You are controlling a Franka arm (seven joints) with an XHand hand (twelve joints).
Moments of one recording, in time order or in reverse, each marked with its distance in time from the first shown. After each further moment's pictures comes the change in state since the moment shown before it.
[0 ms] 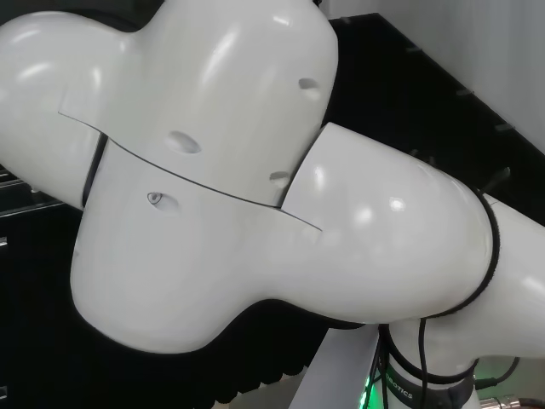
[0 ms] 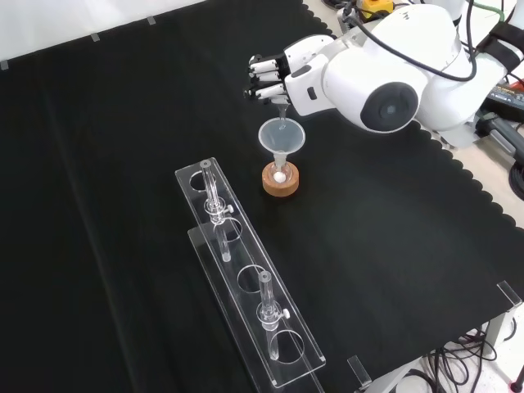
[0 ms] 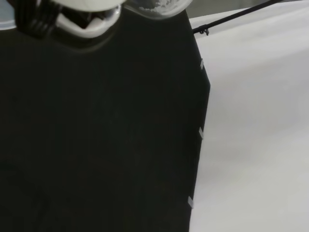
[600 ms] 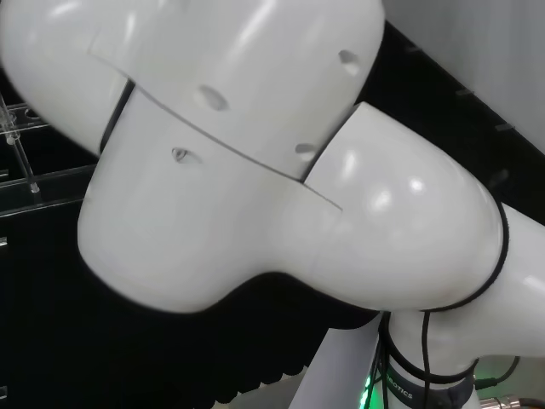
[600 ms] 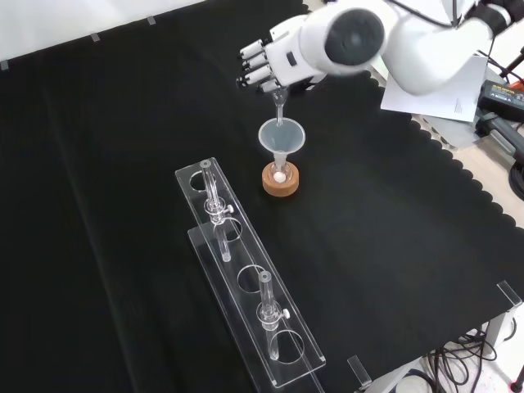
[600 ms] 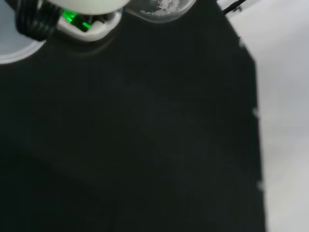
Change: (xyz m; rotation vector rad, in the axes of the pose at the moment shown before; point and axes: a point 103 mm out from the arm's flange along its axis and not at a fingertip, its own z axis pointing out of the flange) arm -0.016 0.004 0.017 0.031 0.309 -0.003
